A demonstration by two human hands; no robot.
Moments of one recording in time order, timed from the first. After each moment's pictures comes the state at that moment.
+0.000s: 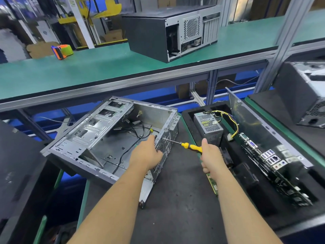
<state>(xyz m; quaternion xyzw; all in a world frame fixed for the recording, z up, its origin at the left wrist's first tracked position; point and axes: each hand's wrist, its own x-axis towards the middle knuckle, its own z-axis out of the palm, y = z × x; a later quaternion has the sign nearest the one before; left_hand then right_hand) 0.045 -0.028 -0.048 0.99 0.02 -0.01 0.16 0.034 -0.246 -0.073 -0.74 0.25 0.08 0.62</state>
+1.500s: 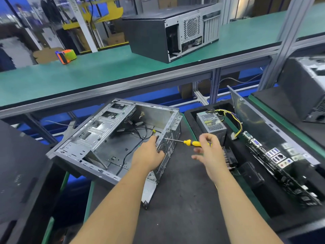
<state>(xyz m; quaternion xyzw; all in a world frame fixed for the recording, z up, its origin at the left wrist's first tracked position) 0.045 -0.026 -0.050 0.99 0.02 -0.01 0.16 0.025 -0.235 -0.072 -0.63 0.15 -0.04 0.76</state>
